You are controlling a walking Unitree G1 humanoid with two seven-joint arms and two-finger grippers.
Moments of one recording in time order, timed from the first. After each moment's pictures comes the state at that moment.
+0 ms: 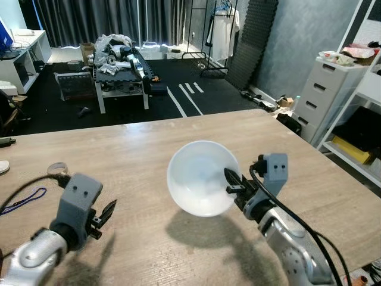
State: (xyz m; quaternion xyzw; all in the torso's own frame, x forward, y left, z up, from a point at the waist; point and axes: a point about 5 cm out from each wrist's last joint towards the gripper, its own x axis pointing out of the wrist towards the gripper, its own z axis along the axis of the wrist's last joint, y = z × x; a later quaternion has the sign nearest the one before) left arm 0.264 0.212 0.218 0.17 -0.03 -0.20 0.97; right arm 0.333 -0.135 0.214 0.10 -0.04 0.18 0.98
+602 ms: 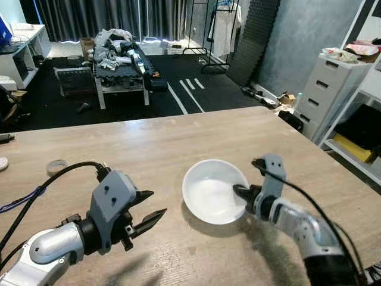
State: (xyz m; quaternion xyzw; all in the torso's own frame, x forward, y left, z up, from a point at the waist) left arm 0.247 0.159 0.235 0.19 -0.06 -0.38 0.90; right arm 0.367 -0.170 0.207 0.11 0.14 0.18 0.97
